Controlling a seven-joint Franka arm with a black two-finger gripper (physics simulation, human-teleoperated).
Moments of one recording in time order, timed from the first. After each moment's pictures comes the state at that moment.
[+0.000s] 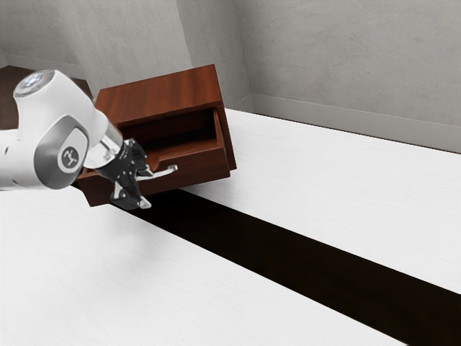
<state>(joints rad) 0.46 -0.15 -0.15 -2.05 -0.10 2.29 -1.77</state>
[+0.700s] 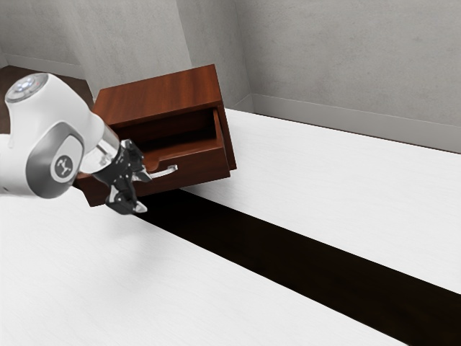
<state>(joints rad) 0.44 -0.23 -0.15 -2.12 -0.08 2.32 -1.78</state>
